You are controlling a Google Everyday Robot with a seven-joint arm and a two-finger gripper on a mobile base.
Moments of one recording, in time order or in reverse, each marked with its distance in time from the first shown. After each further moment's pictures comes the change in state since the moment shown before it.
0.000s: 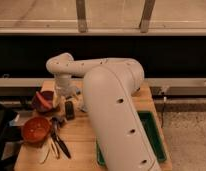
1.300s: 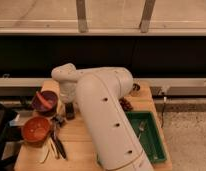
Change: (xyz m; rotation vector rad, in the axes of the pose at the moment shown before) arm -0.001 -0.014 0.074 -0.012 0.120 0.046
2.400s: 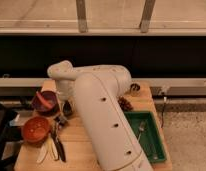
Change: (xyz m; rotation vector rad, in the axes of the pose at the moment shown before) arm -0.008 0.013 -0.034 0.049 -0.044 -0.036
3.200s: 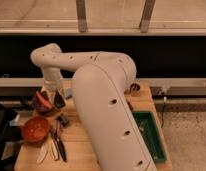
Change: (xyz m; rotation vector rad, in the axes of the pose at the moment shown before) arm 0.026 0.056 -0.096 -0.011 -0.066 -0.240
